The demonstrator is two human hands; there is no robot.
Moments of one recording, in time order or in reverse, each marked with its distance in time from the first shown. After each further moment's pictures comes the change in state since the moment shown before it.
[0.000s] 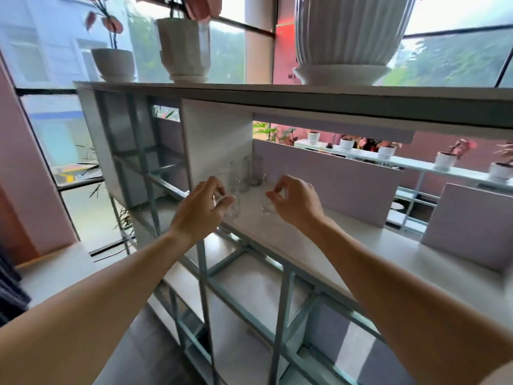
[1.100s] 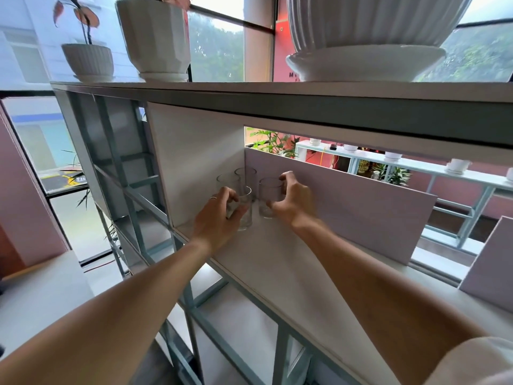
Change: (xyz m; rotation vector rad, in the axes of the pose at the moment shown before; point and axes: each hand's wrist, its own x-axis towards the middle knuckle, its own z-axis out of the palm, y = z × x) left_hand 0.088 -0.026 0.102 -0.047 -0.007 -0.063; right_hand 0.117 0.067 0.056 0.026 0.061 0.019
